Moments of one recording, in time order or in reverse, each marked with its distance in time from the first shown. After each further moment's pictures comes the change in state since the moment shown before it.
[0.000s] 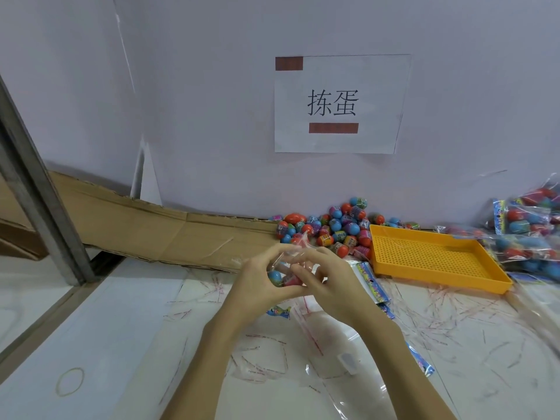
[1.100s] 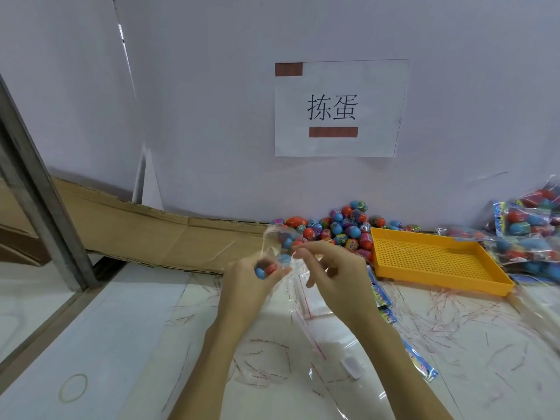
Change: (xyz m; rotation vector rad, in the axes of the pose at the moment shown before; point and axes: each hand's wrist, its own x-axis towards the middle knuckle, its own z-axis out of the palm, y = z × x) left_hand 0.007 -0.014 -0.002 0.179 0.258 -0.243; right_hand 0.000 -0.018 -0.001 0.072 0.336 -0.113
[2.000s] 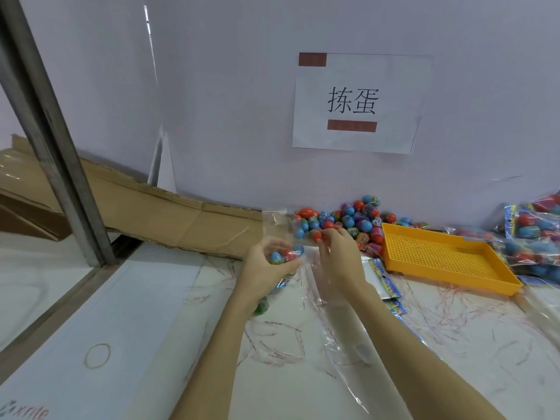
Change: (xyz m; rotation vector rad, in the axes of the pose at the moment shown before) left_hand 0.005 -0.010 -0.005 -0.329 -0.139 -0.165; right_hand 0.031 0.063 0.041 -0.500 -0.081 0.273
